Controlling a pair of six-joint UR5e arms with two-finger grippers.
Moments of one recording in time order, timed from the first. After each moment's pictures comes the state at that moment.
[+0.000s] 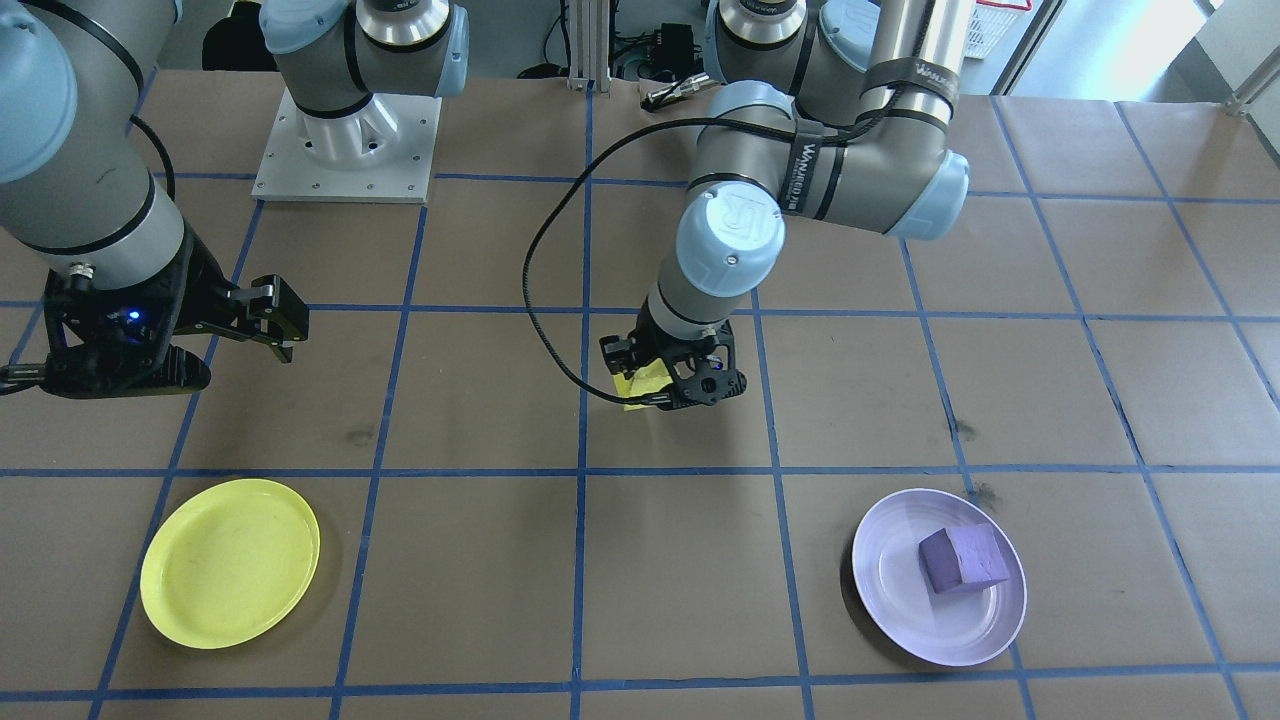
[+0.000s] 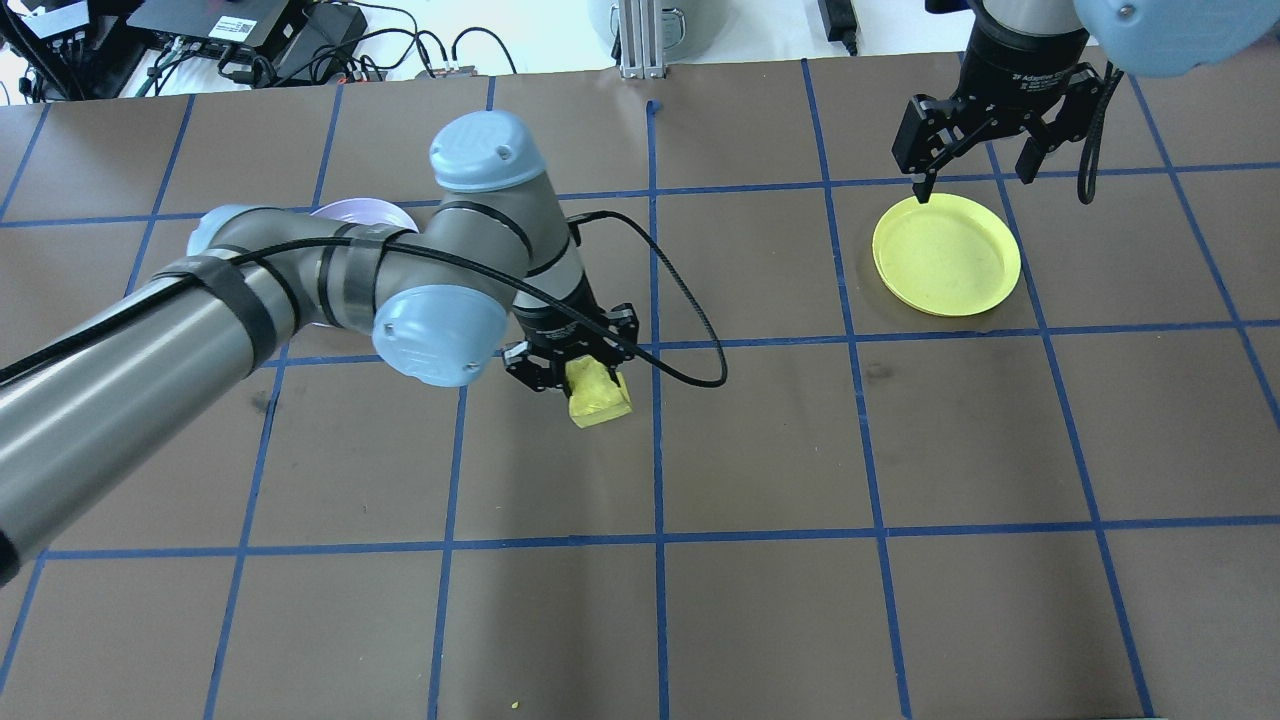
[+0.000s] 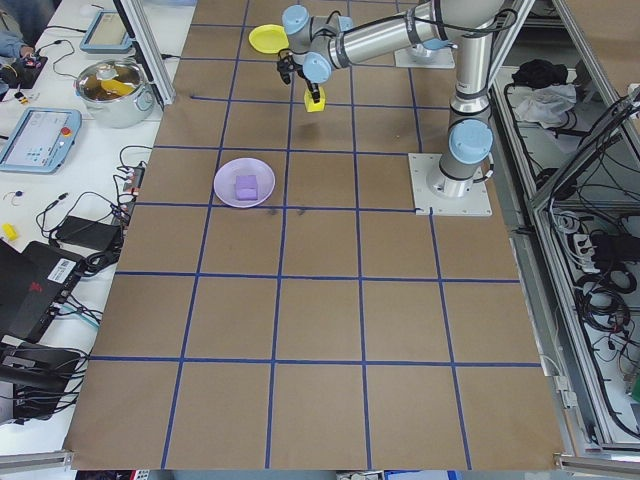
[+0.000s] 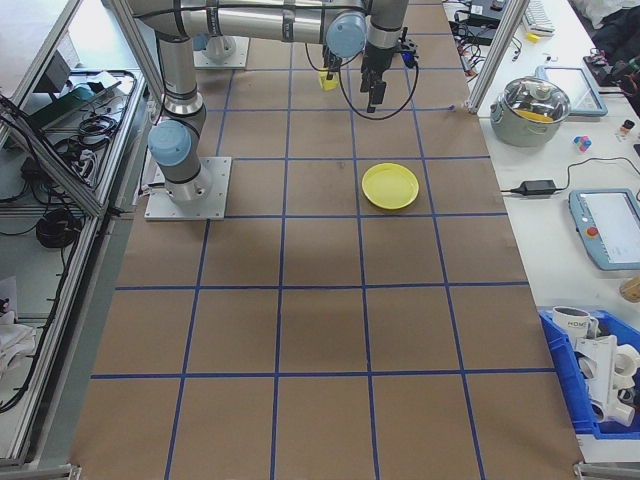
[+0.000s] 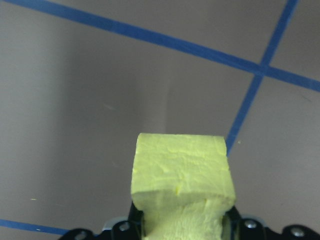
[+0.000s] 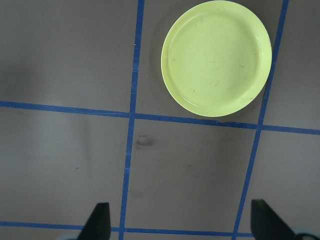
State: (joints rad) left arm -1.83 -1.87 -1.80 -1.19 1.40 -0.54; right arm 1.52 -1.37 1.43 -1.55 -1.65 -0.16
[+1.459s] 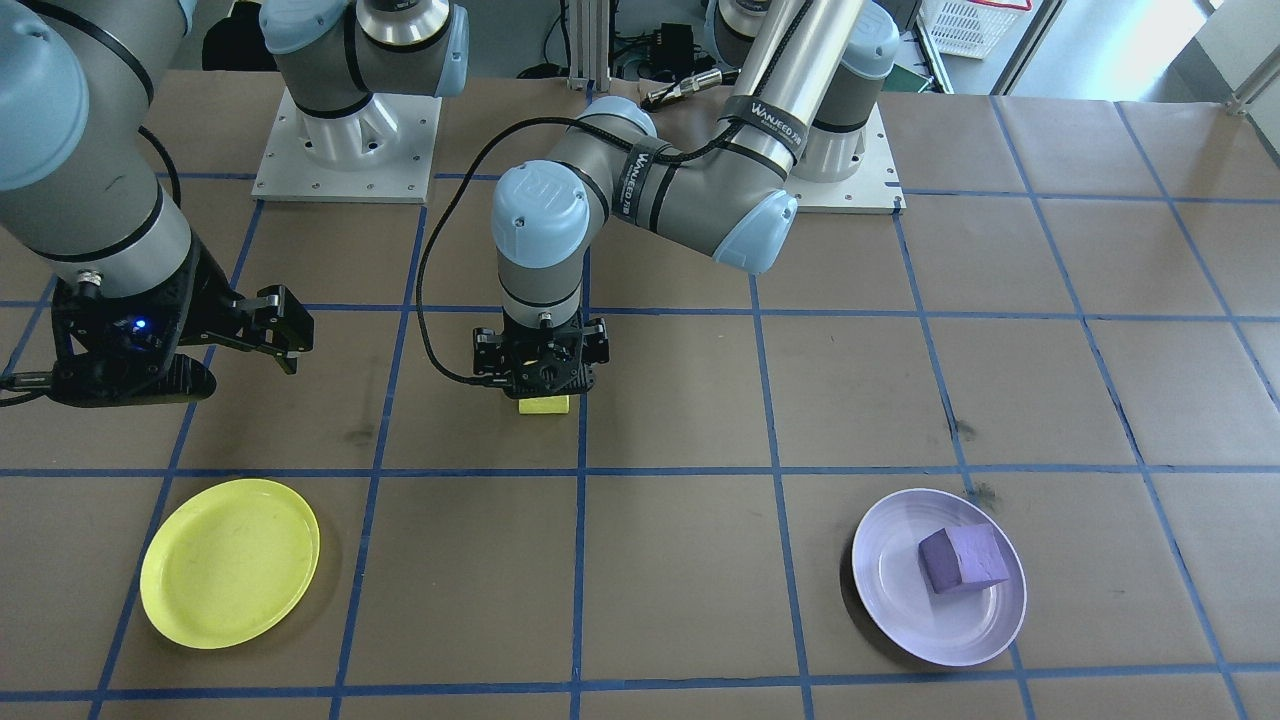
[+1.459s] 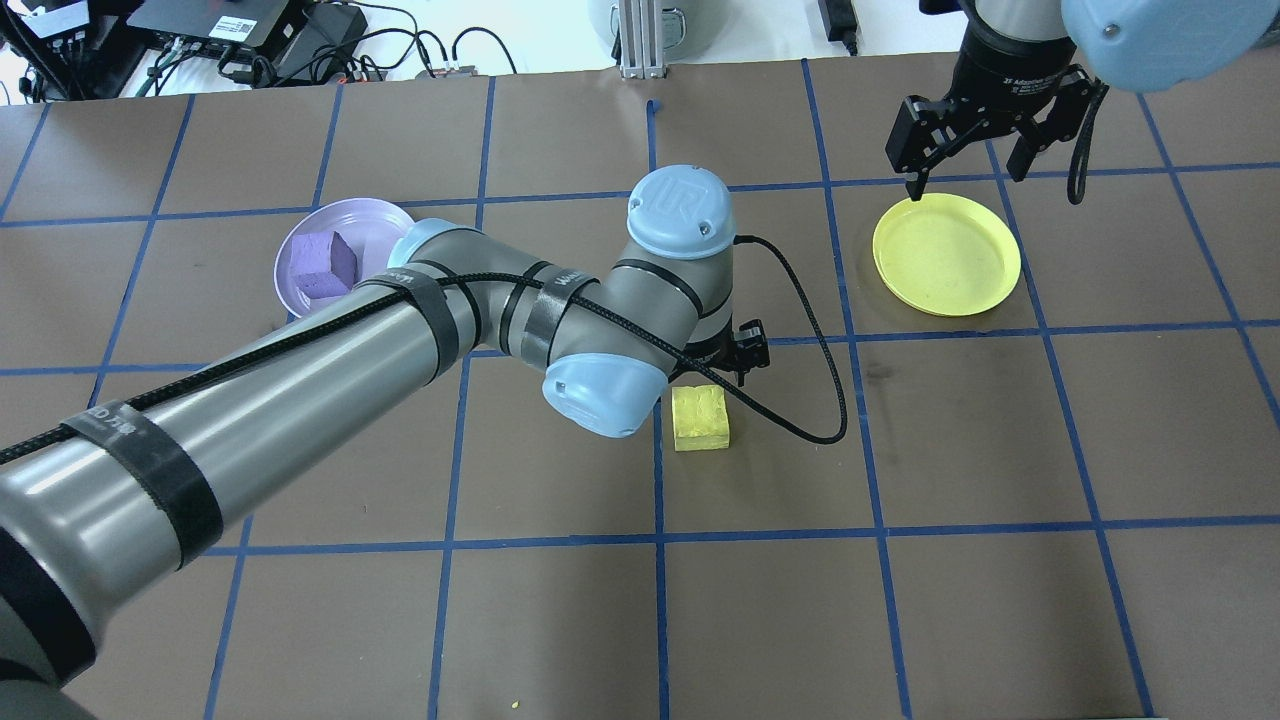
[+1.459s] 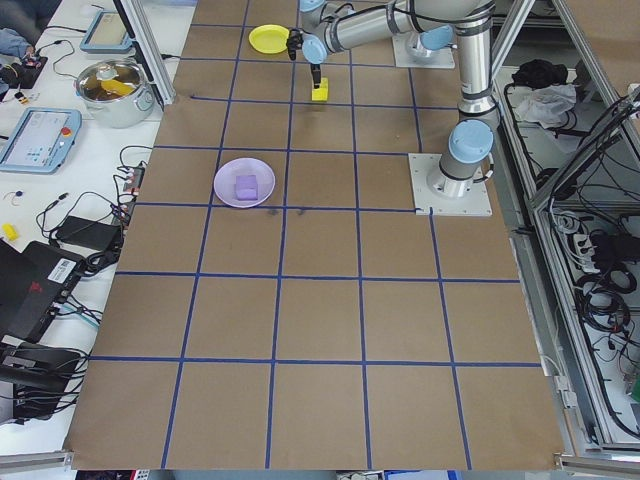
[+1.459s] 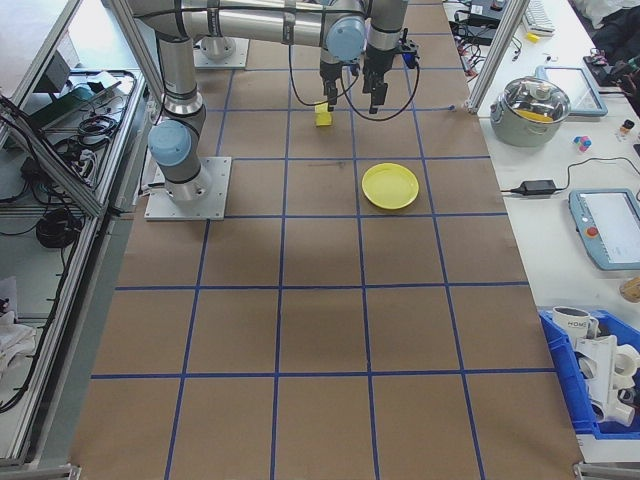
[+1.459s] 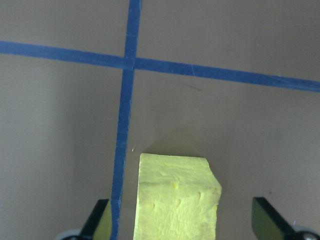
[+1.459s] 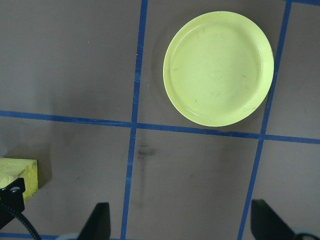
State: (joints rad) left arm -2.07 -2.01 -1.71 -0.99 1.50 -0.64; right arm 1.52 -1.37 1.45 -1.60 -1.65 -0.16
